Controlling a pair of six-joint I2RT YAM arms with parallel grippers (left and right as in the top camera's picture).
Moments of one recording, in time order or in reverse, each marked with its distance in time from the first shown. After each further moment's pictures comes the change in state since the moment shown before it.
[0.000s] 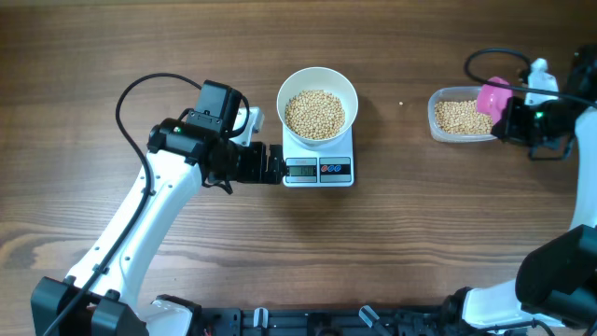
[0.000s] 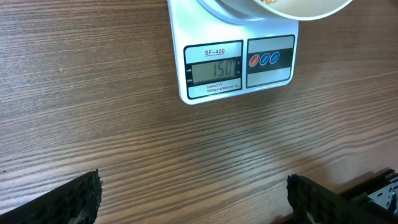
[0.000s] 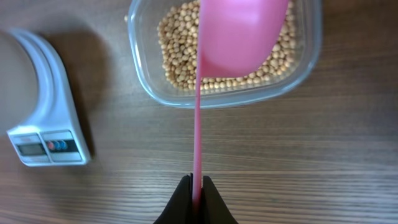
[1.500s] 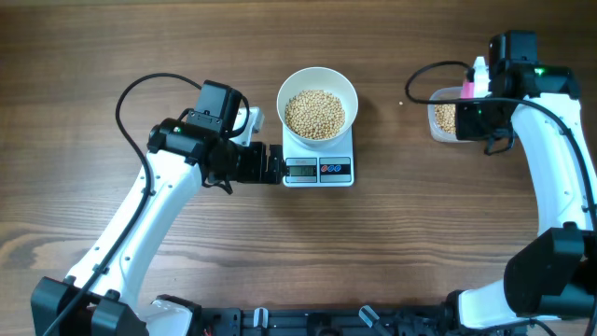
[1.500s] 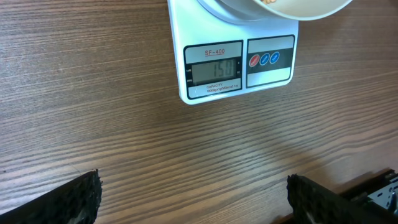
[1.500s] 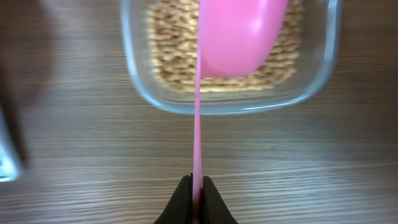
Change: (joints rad) left arm 0.000 0.000 0.000 0.000 0.000 0.000; right arm 0.285 0.000 -0.046 0.068 0.344 0.153
